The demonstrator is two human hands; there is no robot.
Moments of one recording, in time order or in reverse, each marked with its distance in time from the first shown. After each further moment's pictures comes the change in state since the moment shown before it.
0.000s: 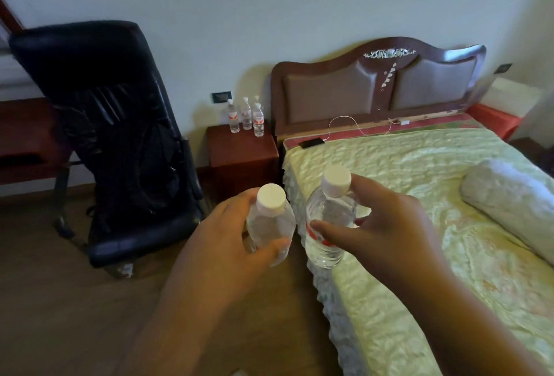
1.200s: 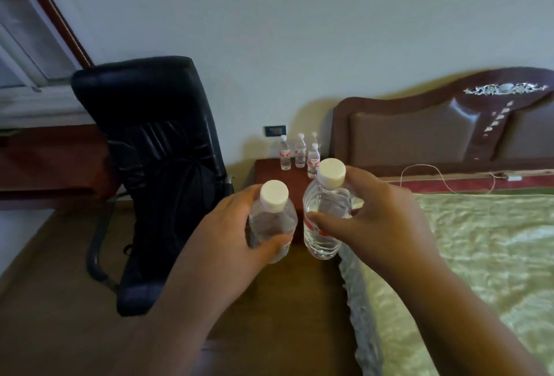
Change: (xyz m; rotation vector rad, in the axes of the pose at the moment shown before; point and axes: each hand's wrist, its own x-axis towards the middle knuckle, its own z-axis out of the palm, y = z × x) left_hand 0.291 -0.073 -0.051 0.143 0.196 -0.058; right_hand 0.347 -0.019 0.094 0.066 -0.097 -0.196
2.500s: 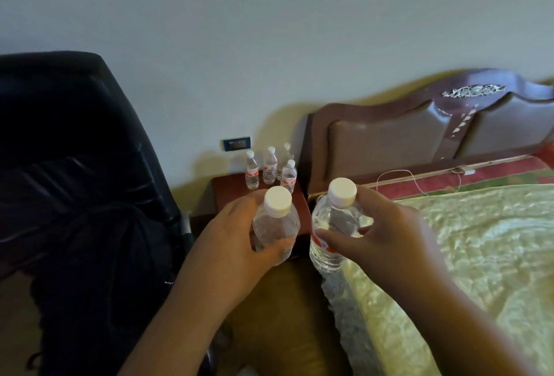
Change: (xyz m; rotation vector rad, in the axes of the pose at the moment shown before) left_hand 0.290 -0.153 0.047 -0.174 -0.258 0.037; right_hand 0.237 0.020 0.113 -0.138 0.059 0.251
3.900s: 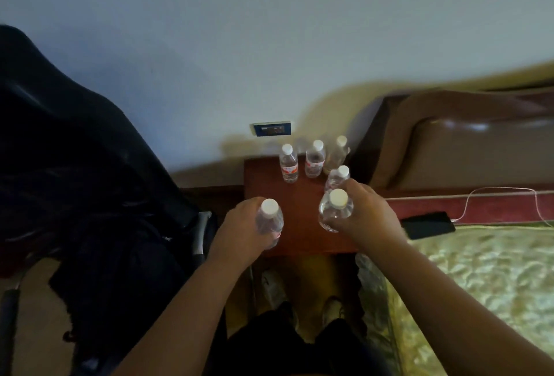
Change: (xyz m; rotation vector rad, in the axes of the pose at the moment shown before) left_hand 0.275 -0.190 0.116 0.036 -0.138 -0.503; right_hand 0.319 0.131 0.226 0.043 -0.454 0.084
